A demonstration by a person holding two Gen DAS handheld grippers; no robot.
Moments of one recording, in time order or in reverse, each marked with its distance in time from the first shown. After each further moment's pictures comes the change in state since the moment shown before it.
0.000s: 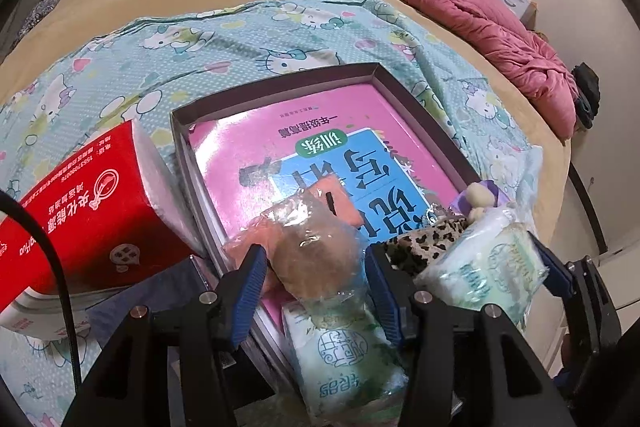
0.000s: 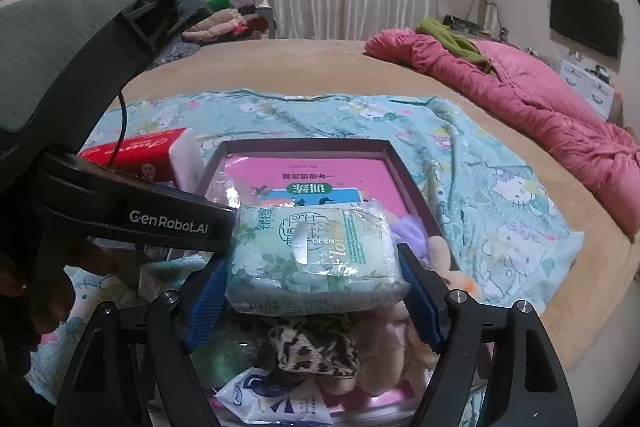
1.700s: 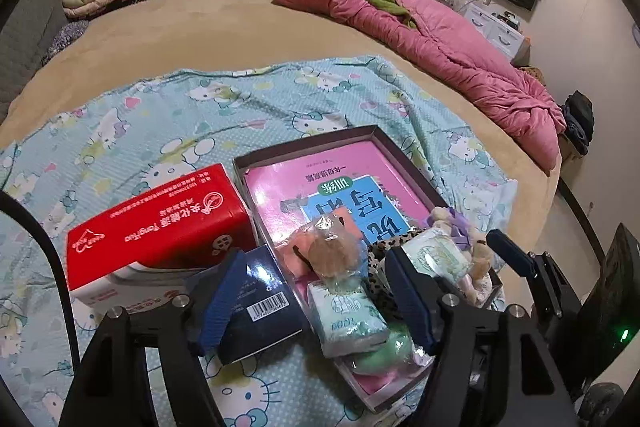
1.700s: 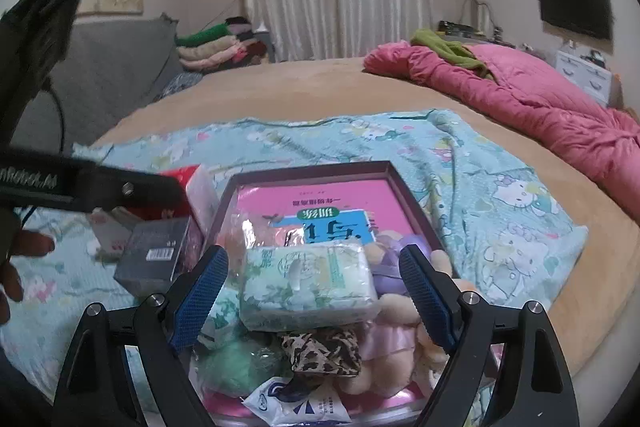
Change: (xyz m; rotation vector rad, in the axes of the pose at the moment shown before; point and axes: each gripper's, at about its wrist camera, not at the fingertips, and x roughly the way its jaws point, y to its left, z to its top) left arm -0.100 0.011 -0.020 -0.016 -0.182 0.027; right arm -0.029 -0.015 0.009 0.137 -0.098 0.040
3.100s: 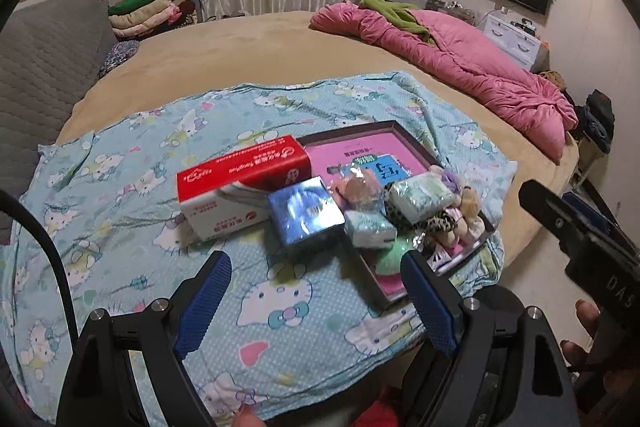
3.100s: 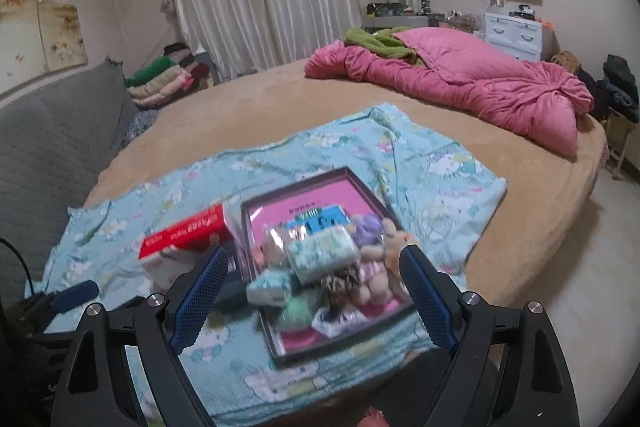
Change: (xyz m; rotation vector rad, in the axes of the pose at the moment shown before) left arm -0.128 -0.011 -0.087 -0.004 -0.078 0.169; right arm -0.147 0.044 0.027 0.201 0.045 -0.145
